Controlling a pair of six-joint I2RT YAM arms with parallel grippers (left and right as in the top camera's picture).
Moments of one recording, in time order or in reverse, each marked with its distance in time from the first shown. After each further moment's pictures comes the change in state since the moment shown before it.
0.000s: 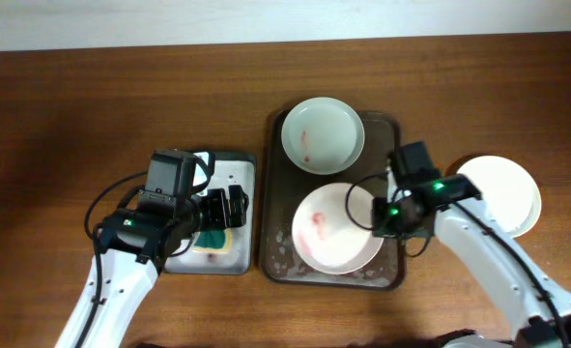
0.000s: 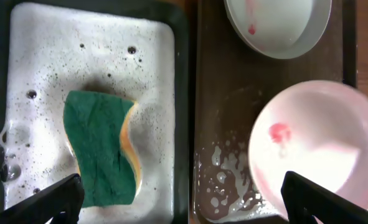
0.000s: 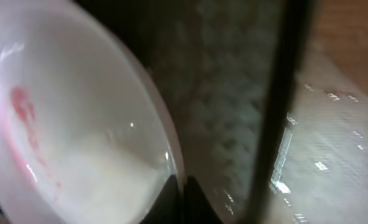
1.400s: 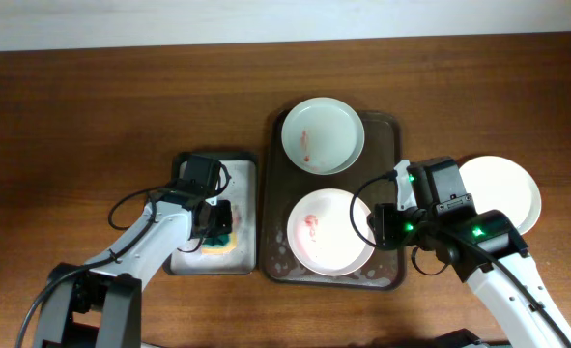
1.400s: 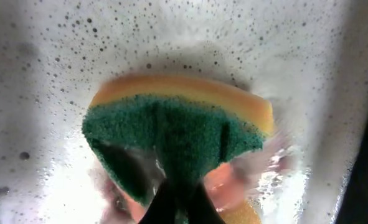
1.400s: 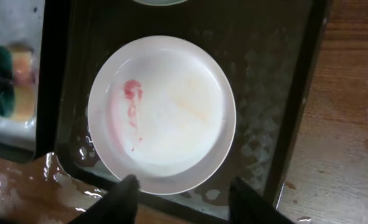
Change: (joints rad) left arm 0.008 0.426 -0.124 0.210 -0.180 0.037; right arm 0.026 -0.329 0.013 -0.063 -0.057 -0.058
